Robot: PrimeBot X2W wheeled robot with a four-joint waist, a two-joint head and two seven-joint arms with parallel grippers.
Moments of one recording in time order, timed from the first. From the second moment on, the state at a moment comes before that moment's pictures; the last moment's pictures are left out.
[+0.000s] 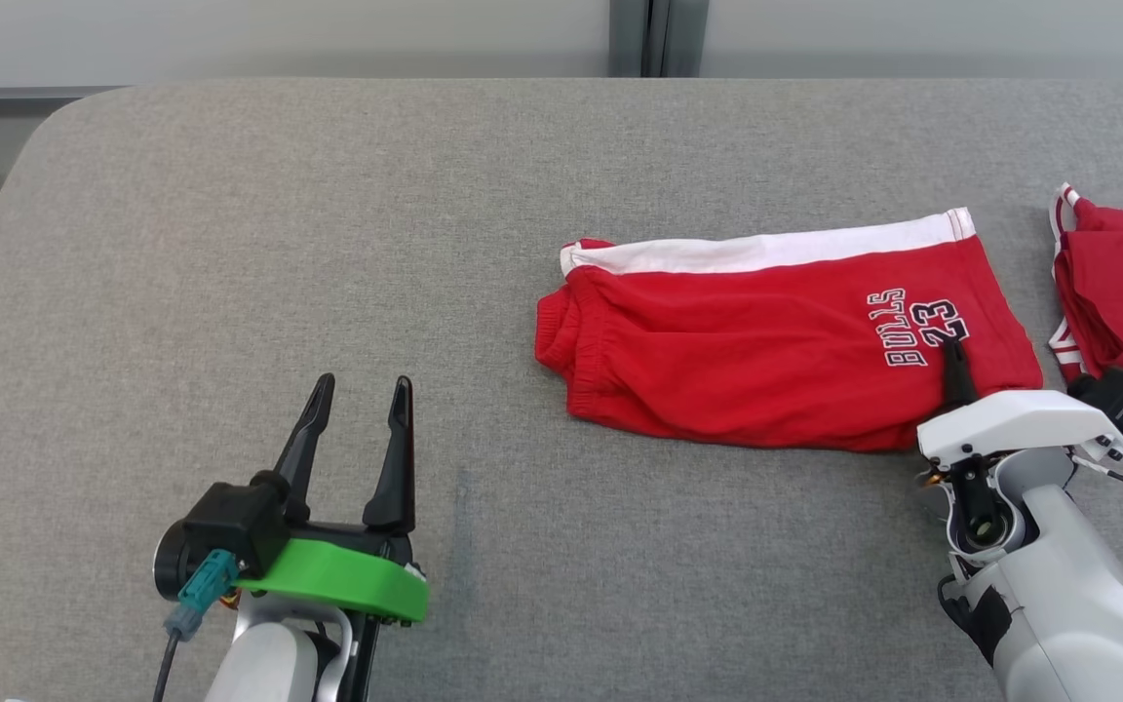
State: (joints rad) left arm -0.16 0.05 -0.22 0.21 -0.32 -0.08 -0.26; right arm -0.53 -0.12 0.00 0.87 0.93 0.13 -0.20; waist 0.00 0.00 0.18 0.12
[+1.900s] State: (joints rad) left arm -0.13 0.05 -0.23 0.23 -0.36 -0.07 -0.26; right arm -0.56 -0.07 0.65 0.68 0.74 0.13 -0.03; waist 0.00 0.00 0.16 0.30
